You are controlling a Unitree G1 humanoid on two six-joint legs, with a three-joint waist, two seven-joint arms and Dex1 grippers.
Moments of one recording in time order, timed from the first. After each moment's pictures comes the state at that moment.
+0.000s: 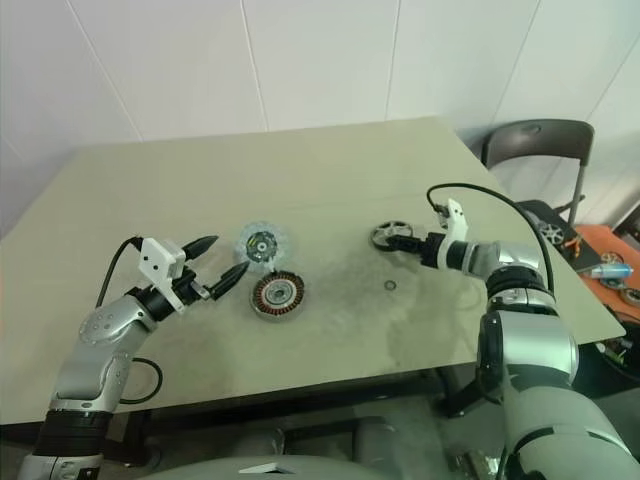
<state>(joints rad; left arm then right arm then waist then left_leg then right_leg) -0.05 0.44 0.10 -0.12 -0.33 0.12 -0.67 -0.92 -0.54 -0.13 1.17 0.22 0.62 0.97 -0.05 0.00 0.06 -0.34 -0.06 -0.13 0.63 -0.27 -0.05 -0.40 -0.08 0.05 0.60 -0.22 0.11</state>
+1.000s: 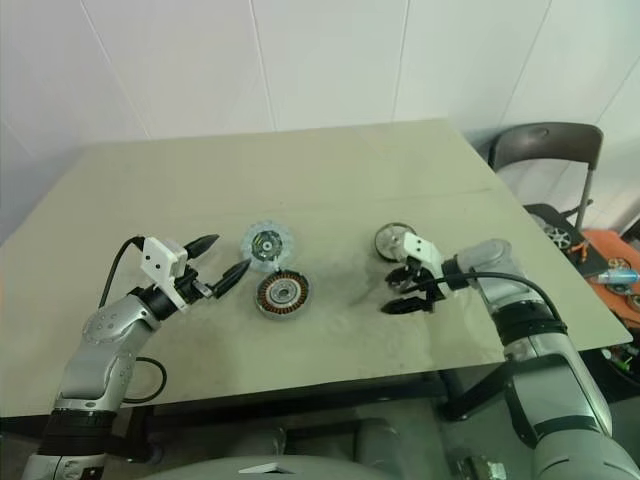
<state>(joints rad) -0.05 0.42 0.09 -0.12 -0.33 0.12 -0.65 -0.63 -0.65 0.24 0.59 0.02 0.29 1.44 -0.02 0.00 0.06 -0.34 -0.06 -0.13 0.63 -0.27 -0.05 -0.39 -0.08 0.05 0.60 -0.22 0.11</state>
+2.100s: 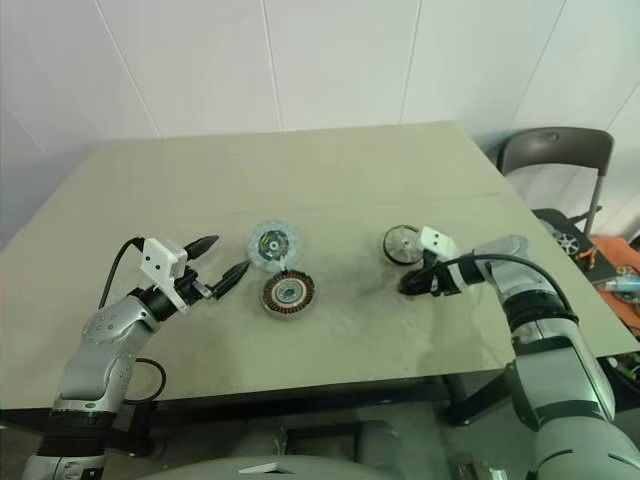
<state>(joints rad) -0.05 0.43 0.09 -0.12 -0.33 0.12 -0.65 -0.71 -0.64 0.21 0.82 0.01 0.19 1.42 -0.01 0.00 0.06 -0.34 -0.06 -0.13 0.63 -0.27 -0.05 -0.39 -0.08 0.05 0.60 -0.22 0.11</state>
